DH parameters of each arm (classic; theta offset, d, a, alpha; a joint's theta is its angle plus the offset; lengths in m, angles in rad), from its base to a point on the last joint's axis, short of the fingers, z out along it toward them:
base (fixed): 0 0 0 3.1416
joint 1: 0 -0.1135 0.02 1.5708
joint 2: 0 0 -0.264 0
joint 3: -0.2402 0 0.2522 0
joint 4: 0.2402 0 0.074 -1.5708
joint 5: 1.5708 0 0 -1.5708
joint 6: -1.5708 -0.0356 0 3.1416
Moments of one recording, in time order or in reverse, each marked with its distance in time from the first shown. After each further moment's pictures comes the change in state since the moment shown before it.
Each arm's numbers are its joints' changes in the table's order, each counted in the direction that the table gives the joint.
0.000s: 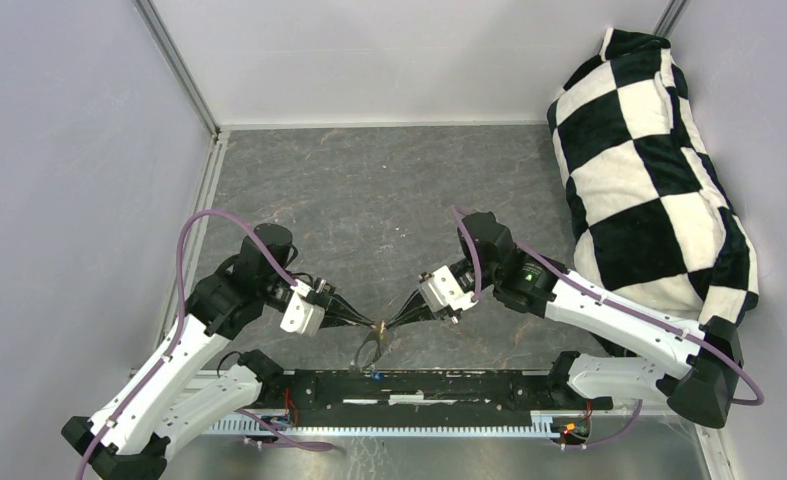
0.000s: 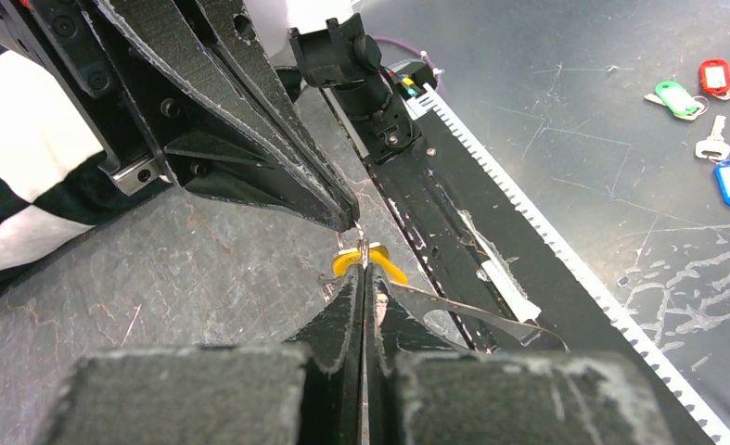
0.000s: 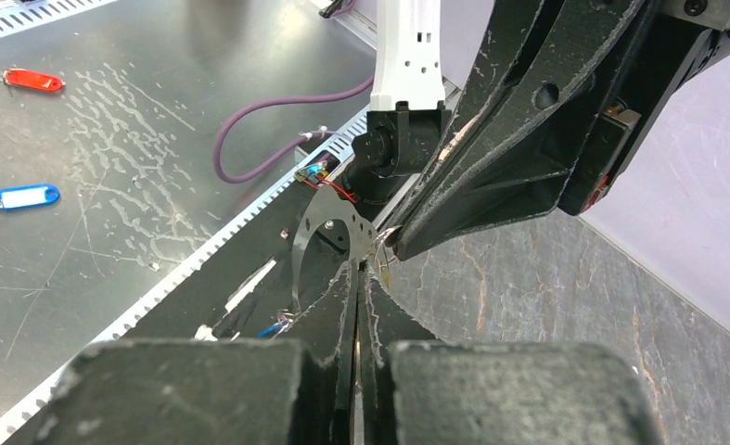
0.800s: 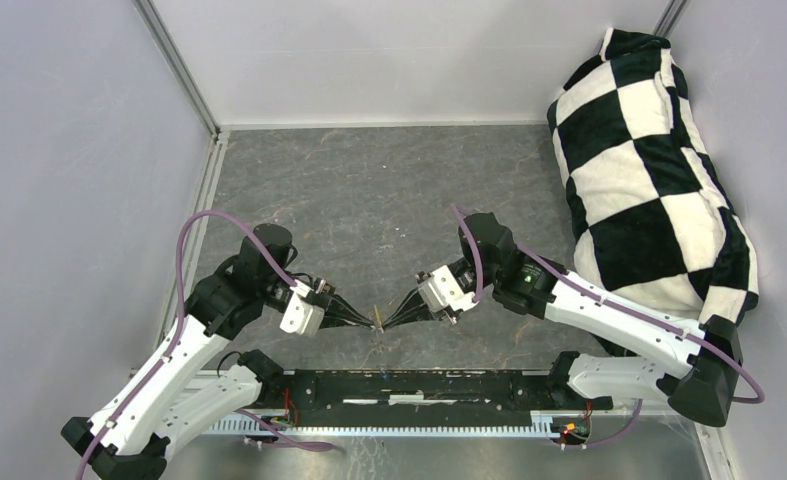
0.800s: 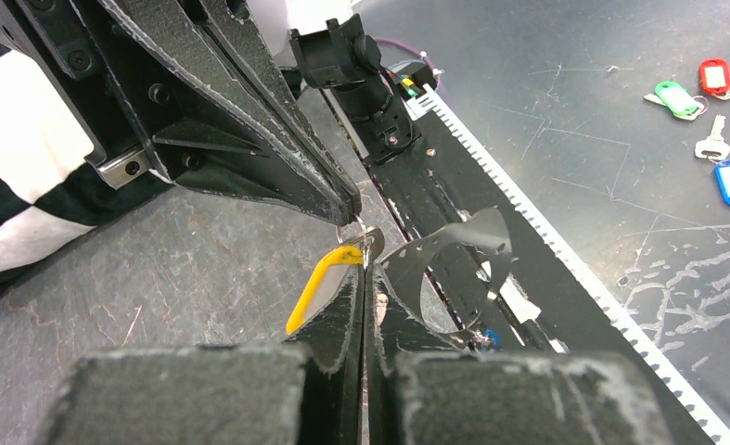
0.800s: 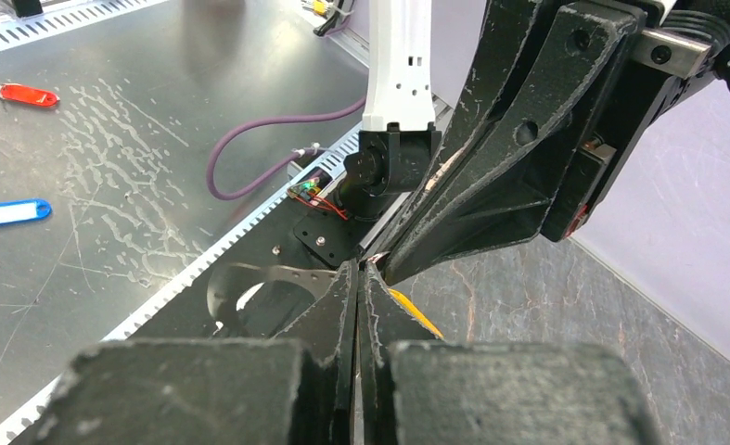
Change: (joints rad) left arm 0.000 -0.003 0.000 0.000 0.000 0.000; right arm -0.019 0.001 -0.003 -0.064 0.007 -0.043
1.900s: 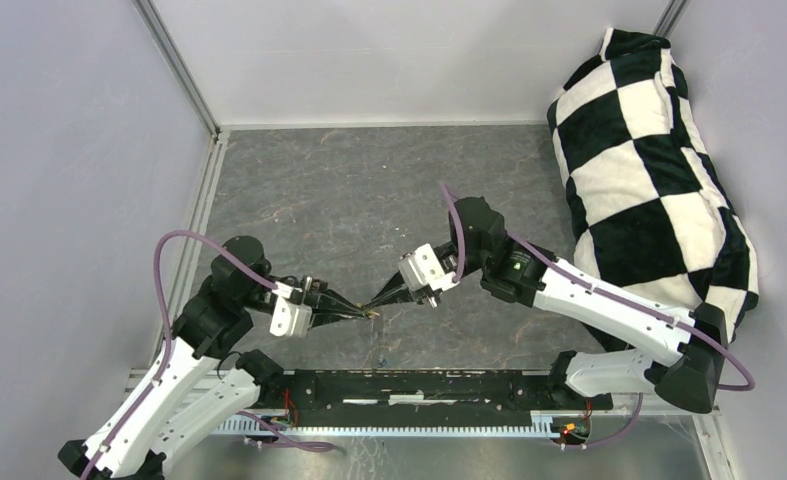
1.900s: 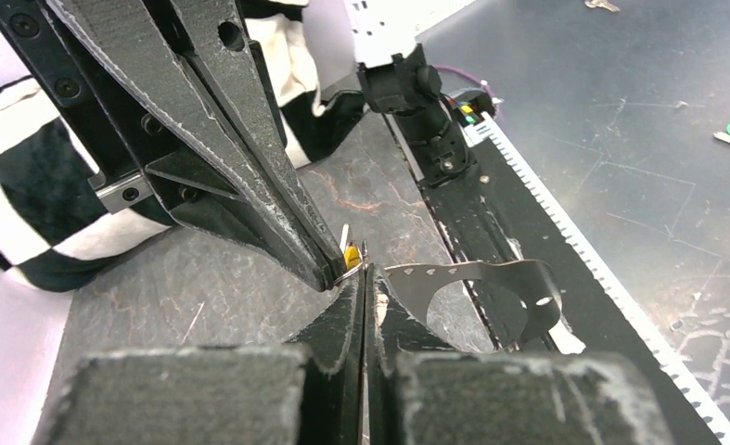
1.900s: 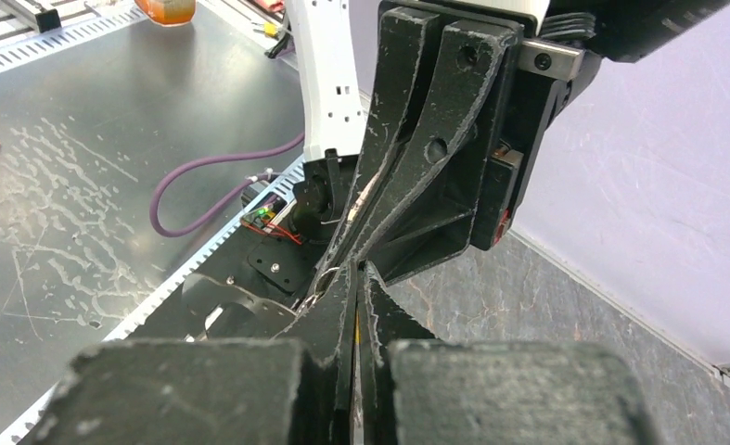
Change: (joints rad) left arm 0.000 -0.125 0.082 -0.303 -0.054 0.281; right arm -0.027 0.086 -0.137 -0.048 0.103 -0.089
